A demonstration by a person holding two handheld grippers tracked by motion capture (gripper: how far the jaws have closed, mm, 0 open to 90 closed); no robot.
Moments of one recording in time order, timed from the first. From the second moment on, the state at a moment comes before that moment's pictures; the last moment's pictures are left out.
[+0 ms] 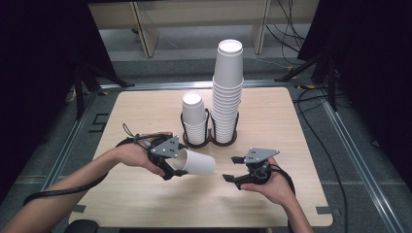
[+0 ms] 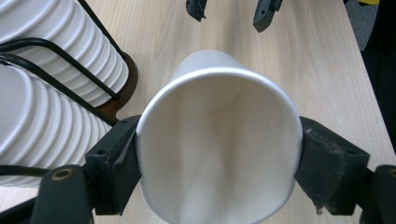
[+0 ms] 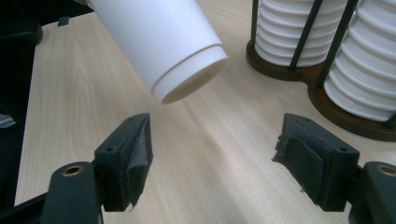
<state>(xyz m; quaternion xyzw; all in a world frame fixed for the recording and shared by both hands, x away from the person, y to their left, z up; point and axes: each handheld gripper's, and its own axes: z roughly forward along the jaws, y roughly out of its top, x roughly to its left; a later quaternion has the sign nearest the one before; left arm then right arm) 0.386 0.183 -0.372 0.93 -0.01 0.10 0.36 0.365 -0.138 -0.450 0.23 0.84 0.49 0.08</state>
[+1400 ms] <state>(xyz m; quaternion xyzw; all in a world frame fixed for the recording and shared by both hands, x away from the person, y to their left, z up) 0.390 0.178 -0.356 0.95 -0.04 0.11 0.29 0.370 -0.125 -0.445 0.21 0.85 0.49 0.08</state>
